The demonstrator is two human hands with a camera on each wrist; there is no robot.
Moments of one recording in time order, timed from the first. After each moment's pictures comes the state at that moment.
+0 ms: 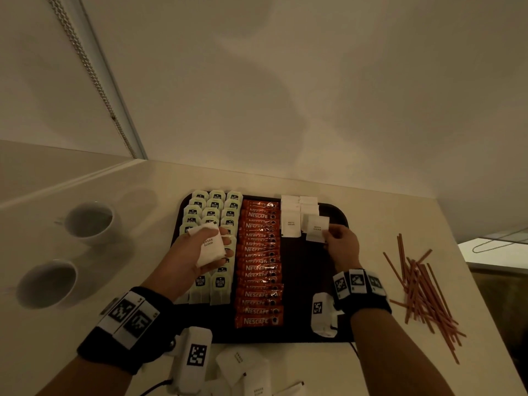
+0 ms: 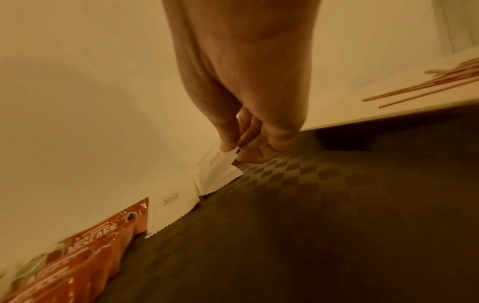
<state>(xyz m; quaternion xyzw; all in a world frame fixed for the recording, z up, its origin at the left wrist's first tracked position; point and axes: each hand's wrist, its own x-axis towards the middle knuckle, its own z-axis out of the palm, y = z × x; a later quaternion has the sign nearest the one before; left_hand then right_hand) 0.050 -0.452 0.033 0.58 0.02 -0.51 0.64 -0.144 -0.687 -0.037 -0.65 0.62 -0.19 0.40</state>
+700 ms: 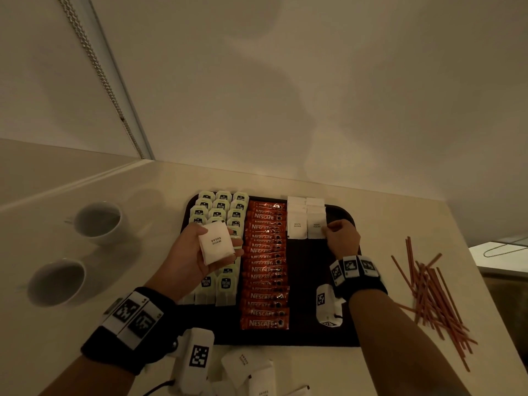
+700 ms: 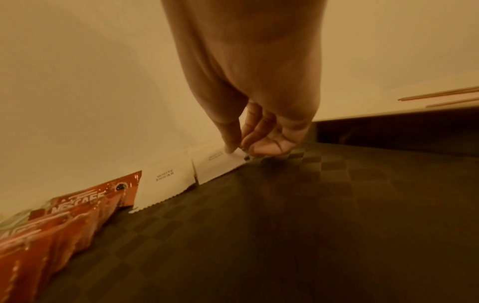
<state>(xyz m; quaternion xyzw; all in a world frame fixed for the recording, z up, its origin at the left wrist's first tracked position) 0.055 -0.446 0.040 0.46 0.06 -0.56 0.68 -0.123 -0.700 -0.039 -0.71 0.63 -0.14 0.30</state>
